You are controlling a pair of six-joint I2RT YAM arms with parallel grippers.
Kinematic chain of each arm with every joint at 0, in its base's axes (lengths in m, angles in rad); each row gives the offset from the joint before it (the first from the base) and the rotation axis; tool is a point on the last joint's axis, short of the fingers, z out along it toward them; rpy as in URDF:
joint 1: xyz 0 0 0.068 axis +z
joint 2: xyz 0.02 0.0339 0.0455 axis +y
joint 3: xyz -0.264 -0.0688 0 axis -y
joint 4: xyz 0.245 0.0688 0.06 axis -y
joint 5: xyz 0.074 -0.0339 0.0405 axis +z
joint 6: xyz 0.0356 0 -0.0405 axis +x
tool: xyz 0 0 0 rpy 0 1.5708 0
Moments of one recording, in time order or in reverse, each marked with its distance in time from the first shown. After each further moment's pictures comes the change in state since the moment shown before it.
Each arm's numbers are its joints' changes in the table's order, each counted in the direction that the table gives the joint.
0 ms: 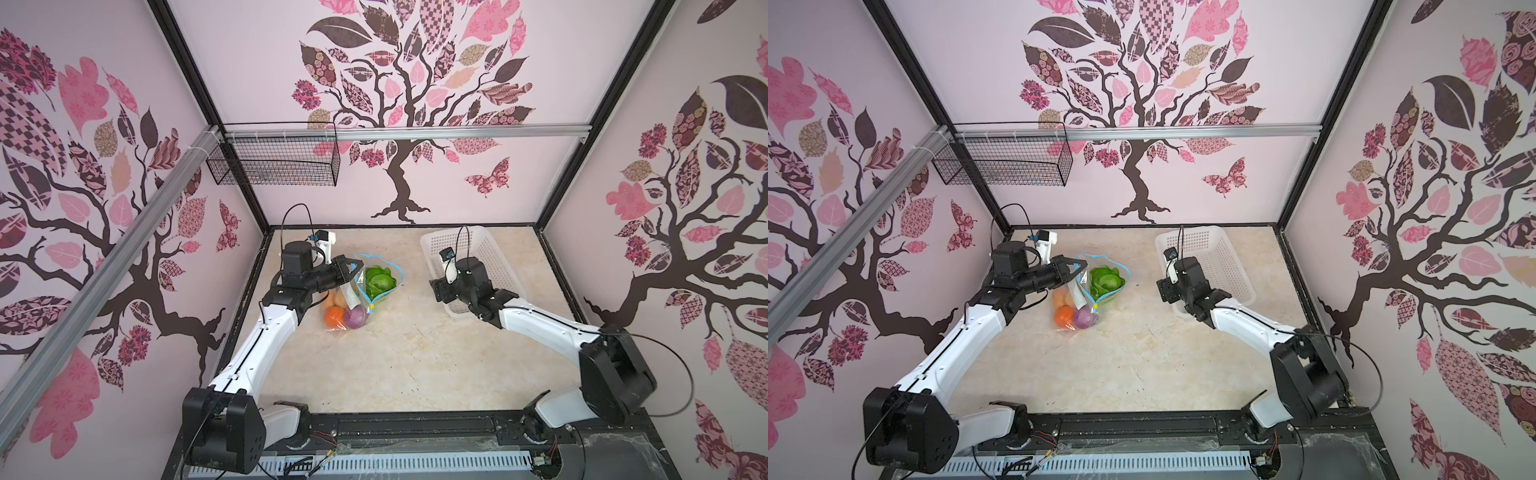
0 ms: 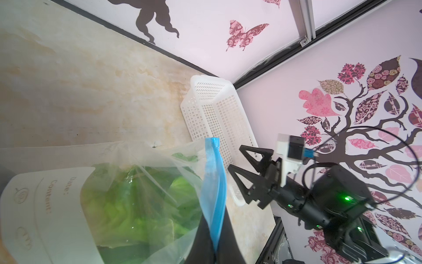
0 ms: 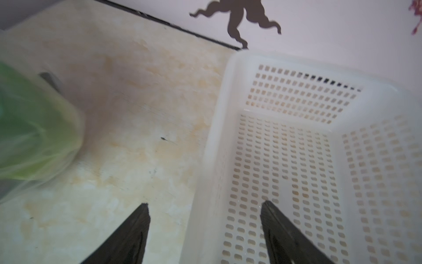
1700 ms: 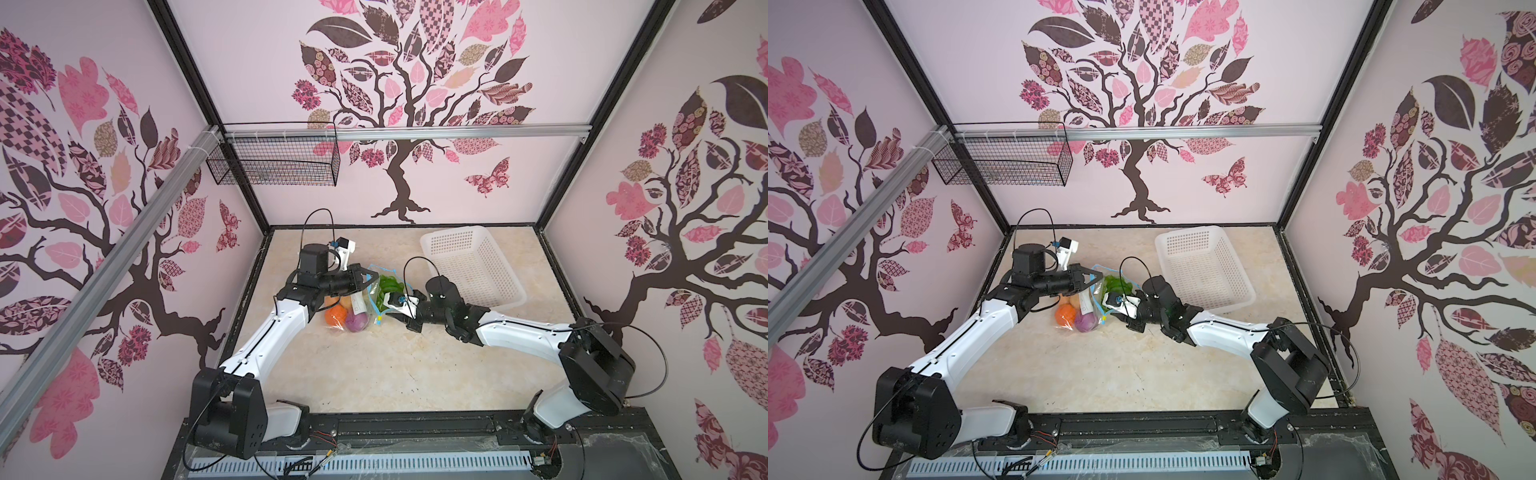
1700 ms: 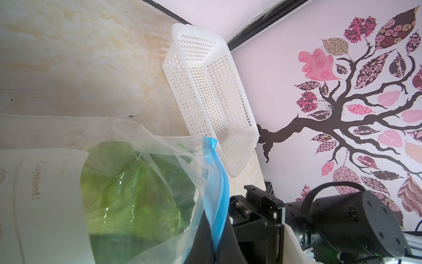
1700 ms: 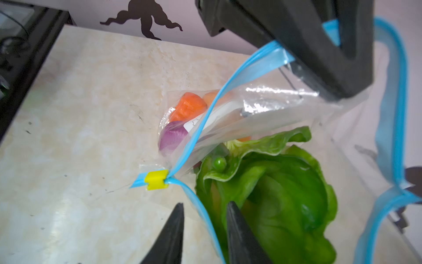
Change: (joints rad) left arm -0.076 0.077 0.000 -0.038 -0.077 0.030; right arm 0.254 0.139 -0.019 0.233 0.380 -0.513
